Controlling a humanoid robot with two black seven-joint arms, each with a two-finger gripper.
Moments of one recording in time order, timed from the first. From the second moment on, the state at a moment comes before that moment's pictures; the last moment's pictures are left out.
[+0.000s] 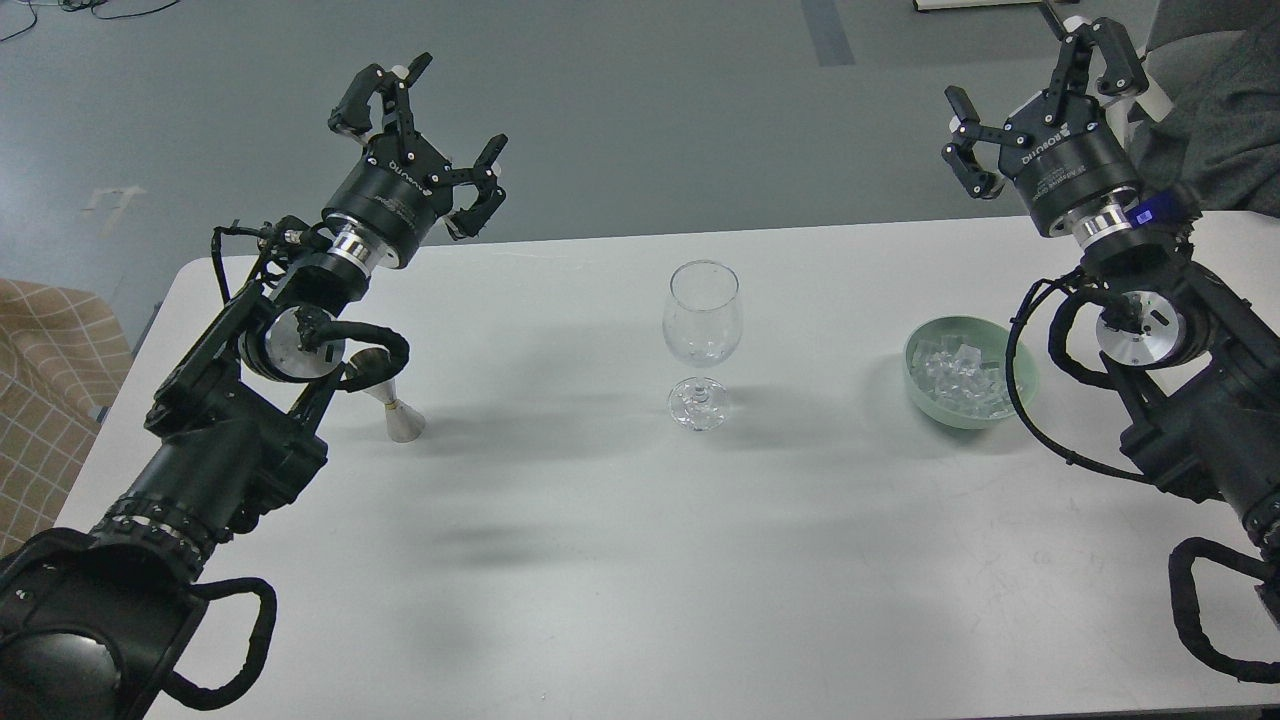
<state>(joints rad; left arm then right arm) -0.79 0.14 -1.15 -0.67 0.35 -0.49 -0.10 0.74 -0.22 1.20 0.64 -0.47 0.49 0.33</state>
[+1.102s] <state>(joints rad) -0.57 0.42 -1.24 -1.14 0.10 -0.37 0.17 0.74 -0.19 1.21 0.65 -0.47 0.47 0.33</state>
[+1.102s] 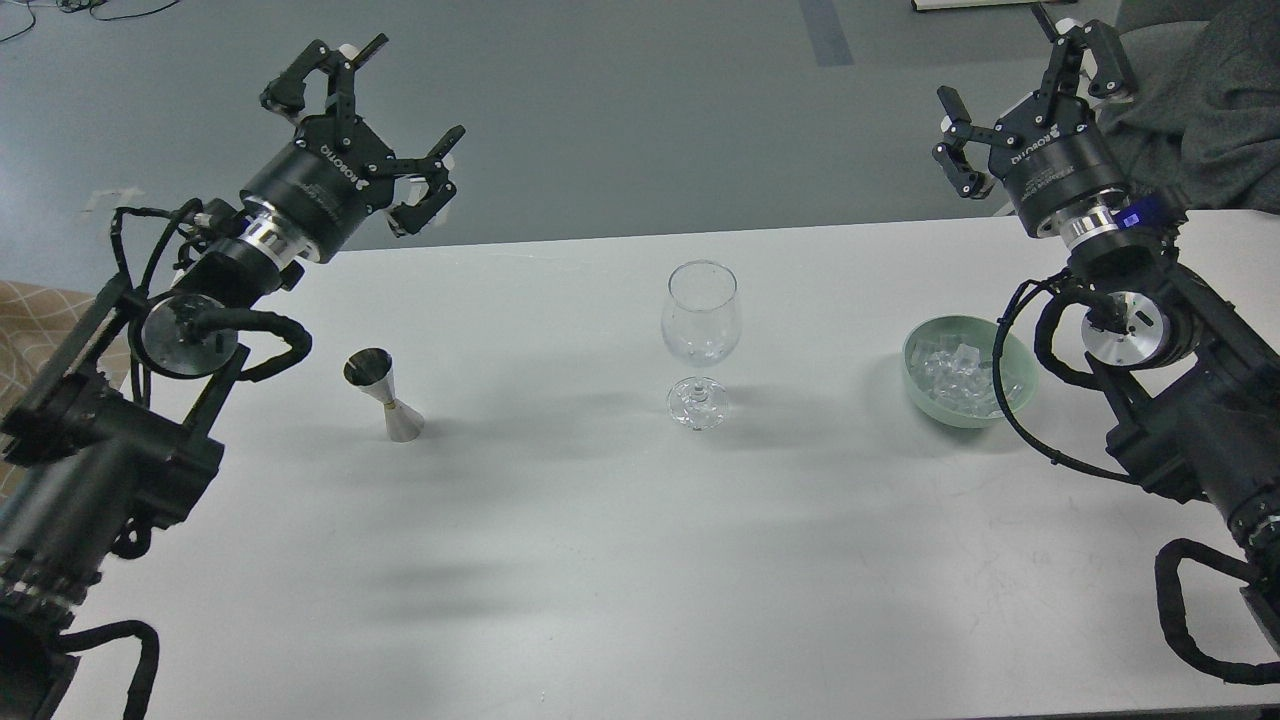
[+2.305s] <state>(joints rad) 0.24 -0.03 -1.76 -1.51 0.13 -0.19 0.40 0.73 -0.18 1.20 0.65 -0.47 0.47 0.33</state>
